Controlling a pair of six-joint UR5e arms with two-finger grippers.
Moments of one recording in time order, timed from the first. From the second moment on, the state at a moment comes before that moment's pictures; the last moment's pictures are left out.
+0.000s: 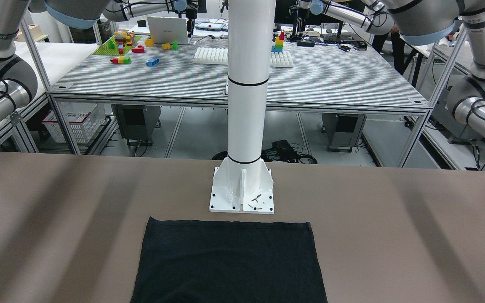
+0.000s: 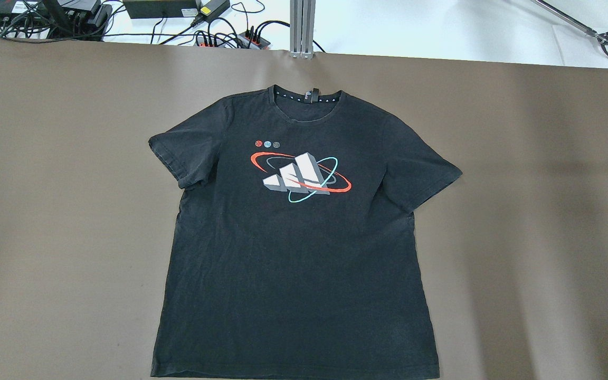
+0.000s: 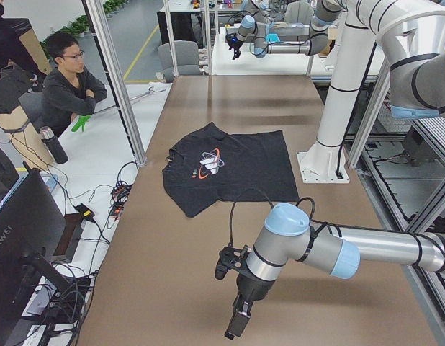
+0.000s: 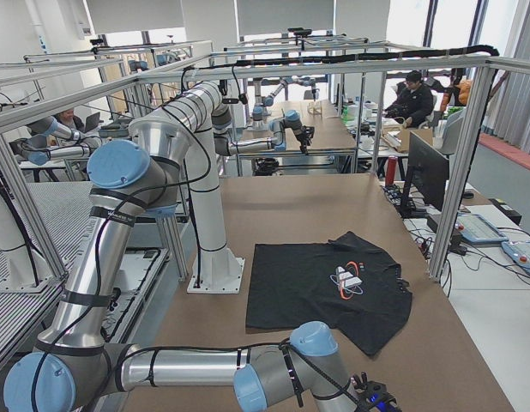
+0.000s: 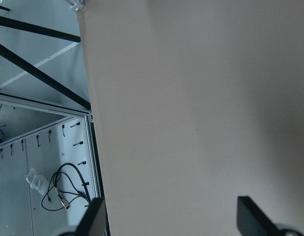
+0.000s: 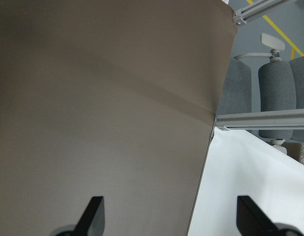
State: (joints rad) left arm -1.67 -1.36 -1.90 -1.85 -1.97 0.11; right arm 1.61 -1.74 1.78 -1.20 1.87 -0.20
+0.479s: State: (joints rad) left arm -1.67 -1.33 -1.90 -1.88 -2.07 0.10; right arm 1.60 -1.73 1.76 -1.20 2.11 -0.14
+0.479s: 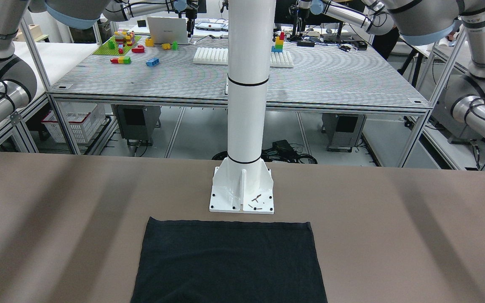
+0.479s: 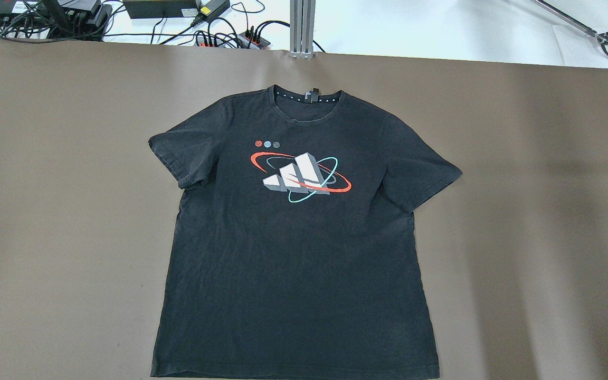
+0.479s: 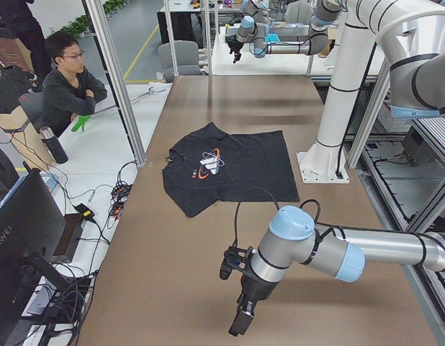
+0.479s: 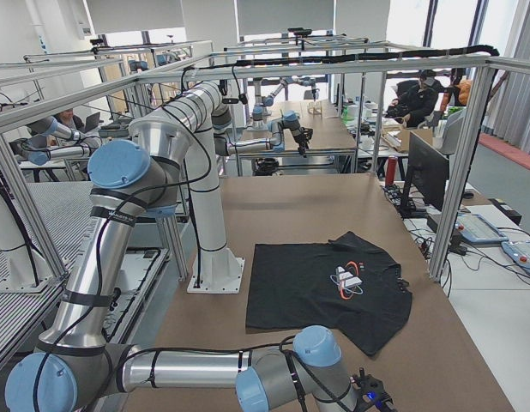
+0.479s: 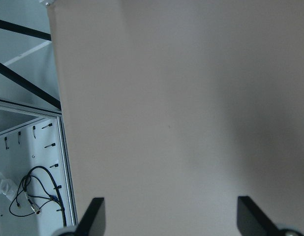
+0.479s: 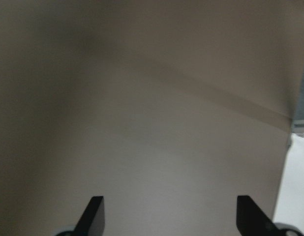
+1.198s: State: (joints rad) left arm -1.67 -1.33 -1.89 -1.90 -2.08 0.08; right arm 1.44 -1.55 1.62 -1.20 2.44 0.19
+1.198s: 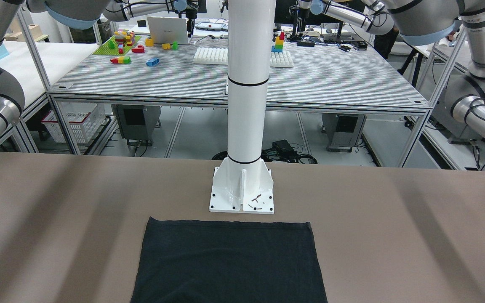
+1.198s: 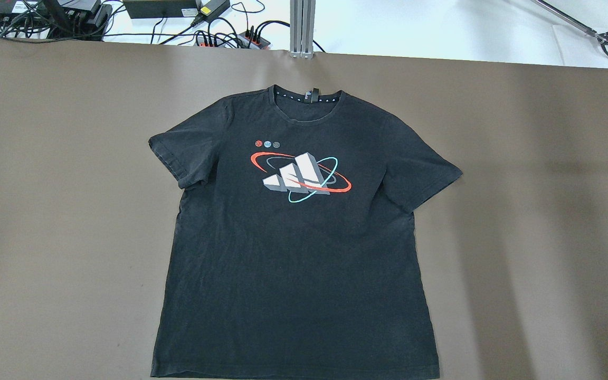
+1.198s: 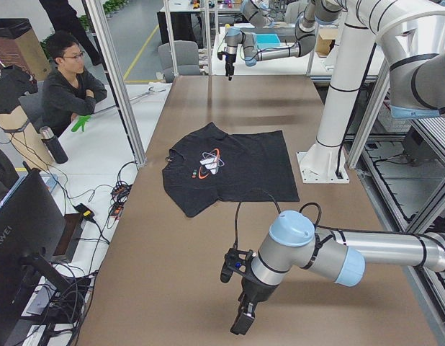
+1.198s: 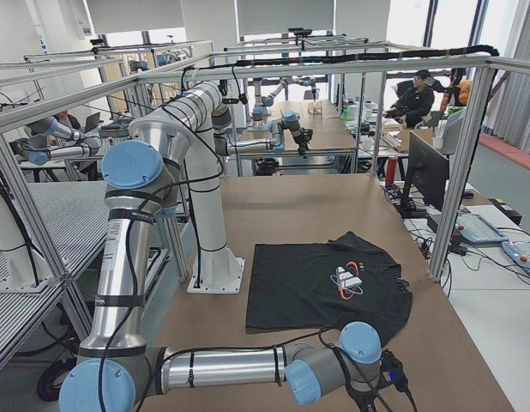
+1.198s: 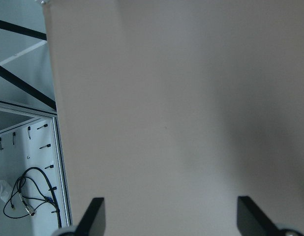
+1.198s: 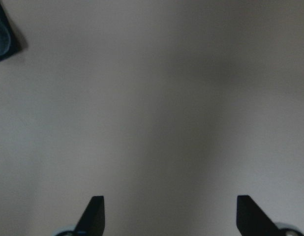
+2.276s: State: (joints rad) left arm -1.67 -1.34 -1.88 -1.91 -2.08 0.08; right arm 1.14 -1.17 1.36 -1.15 2.37 0.74
